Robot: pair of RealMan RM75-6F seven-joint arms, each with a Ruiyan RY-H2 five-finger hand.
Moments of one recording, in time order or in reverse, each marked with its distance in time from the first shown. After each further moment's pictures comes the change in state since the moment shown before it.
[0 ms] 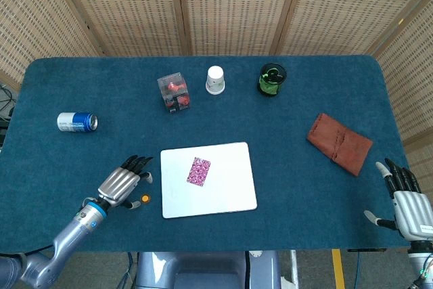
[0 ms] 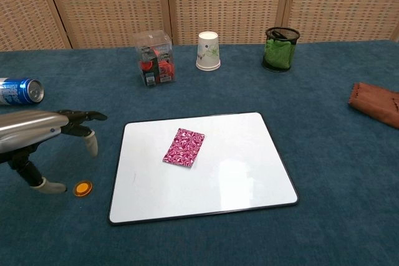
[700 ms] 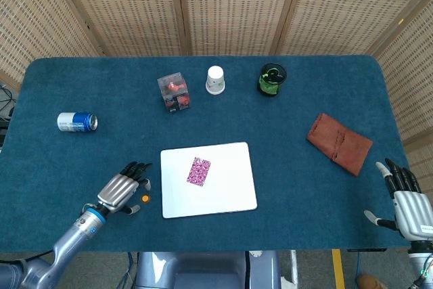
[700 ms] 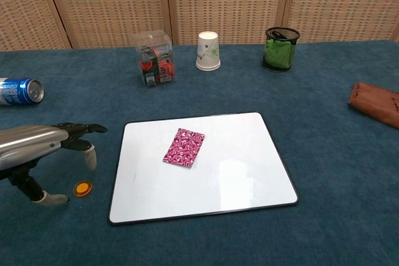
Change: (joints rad) left arm 0.063 -0.050 -0.023 0.073 0.074 -0.021 -0.036; right arm 0.000 0.002 -0.001 0.000 -0.001 -0.001 0.005
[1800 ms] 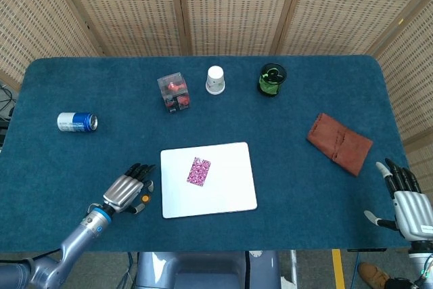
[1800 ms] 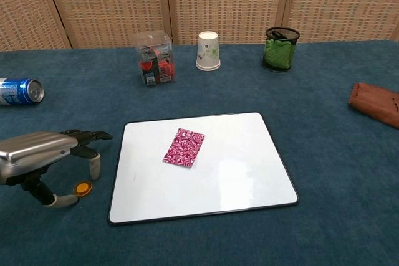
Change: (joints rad) left arm 0.021 -0.040 -0.058 0.025 -0.024 -0.079 0.059; right arm 0.000 0.001 -0.001 0.002 -0.002 -0.001 0.008
